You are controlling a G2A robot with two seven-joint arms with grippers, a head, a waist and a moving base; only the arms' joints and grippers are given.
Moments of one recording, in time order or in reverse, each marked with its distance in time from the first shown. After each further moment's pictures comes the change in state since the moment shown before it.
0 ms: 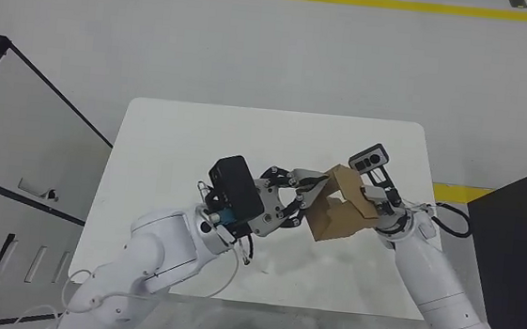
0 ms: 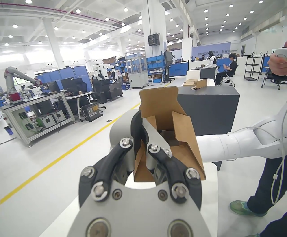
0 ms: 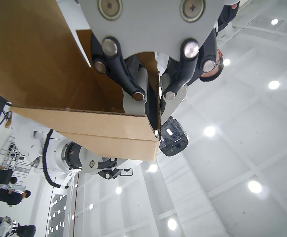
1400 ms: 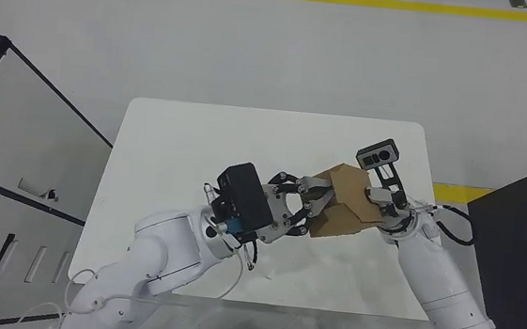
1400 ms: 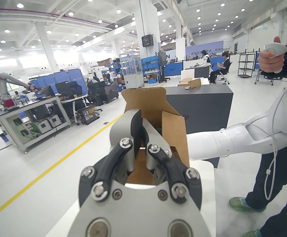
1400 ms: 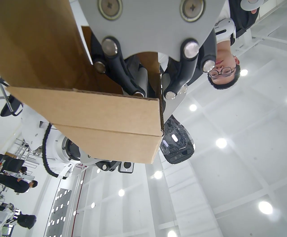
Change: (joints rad) left arm -0.018 -0.009 0.023 -0.010 0.017 -0.019 -0.009; right arm 0.012 0.021 -0.006 -0.038 0.006 -0.118 0.000
